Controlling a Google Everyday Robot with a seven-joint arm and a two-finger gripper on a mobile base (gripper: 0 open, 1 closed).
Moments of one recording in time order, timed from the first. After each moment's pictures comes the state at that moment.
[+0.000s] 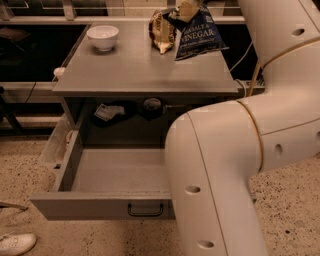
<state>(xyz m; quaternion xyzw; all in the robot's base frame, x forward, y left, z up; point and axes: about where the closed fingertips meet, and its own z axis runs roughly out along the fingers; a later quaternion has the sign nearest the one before) 0.771 -0.088 1.025 -0.57 0.76 -0.10 0.29</state>
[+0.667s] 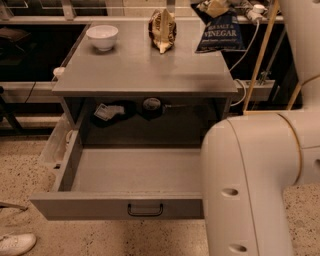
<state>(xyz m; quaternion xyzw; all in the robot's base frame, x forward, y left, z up) 0.802 -0.167 1.027 -0.51 0.77 -0.10 0.37</state>
